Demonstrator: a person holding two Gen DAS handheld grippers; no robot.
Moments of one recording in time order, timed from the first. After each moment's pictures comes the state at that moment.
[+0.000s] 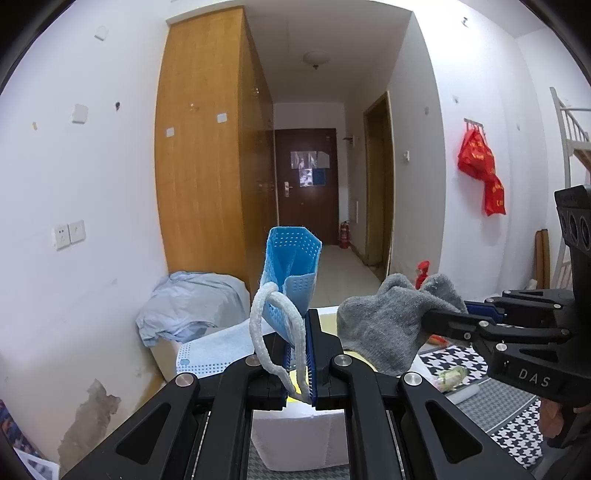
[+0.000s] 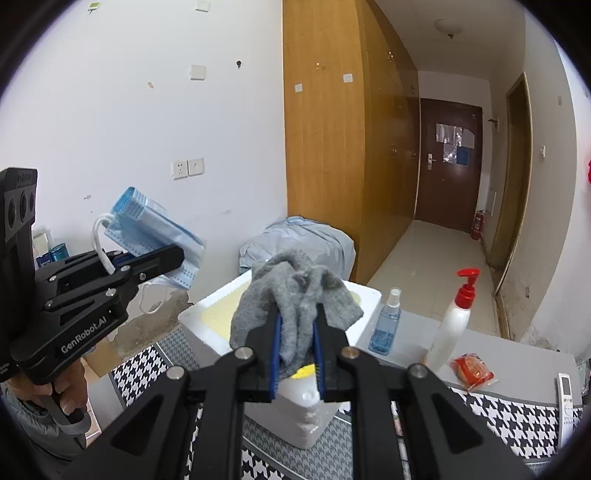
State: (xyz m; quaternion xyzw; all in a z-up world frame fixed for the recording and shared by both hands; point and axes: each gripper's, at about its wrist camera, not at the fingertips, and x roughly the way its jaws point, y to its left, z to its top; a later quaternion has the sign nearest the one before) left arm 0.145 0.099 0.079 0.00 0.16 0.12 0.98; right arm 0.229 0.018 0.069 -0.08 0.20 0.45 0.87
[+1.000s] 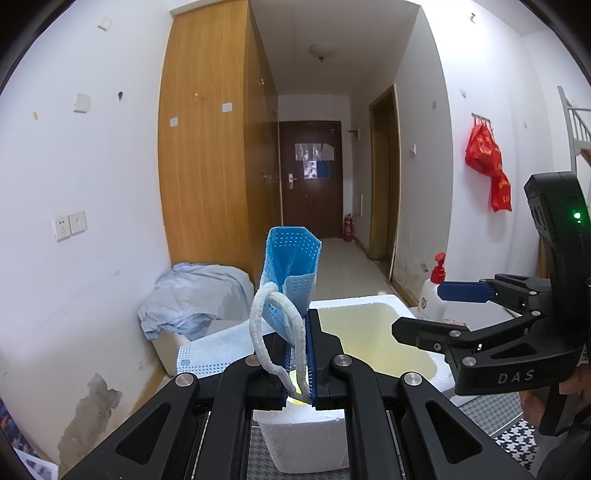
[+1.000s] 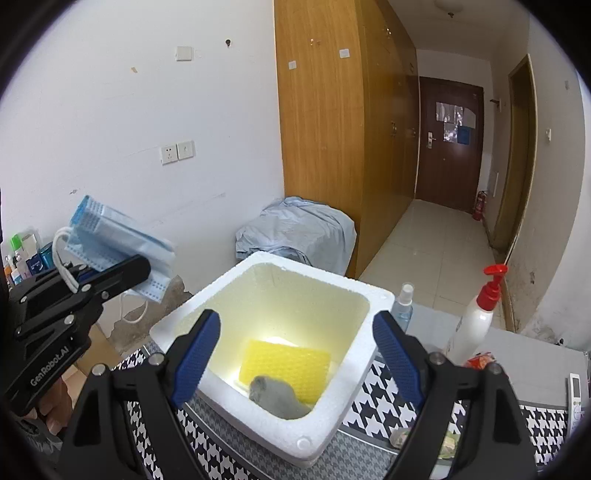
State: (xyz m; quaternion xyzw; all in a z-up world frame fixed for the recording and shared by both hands) left arm 0.155 0.114 0.071 0.00 0.17 0.12 0.98; right arm 0.260 0.051 0.059 -0.09 0.24 0.44 0.86
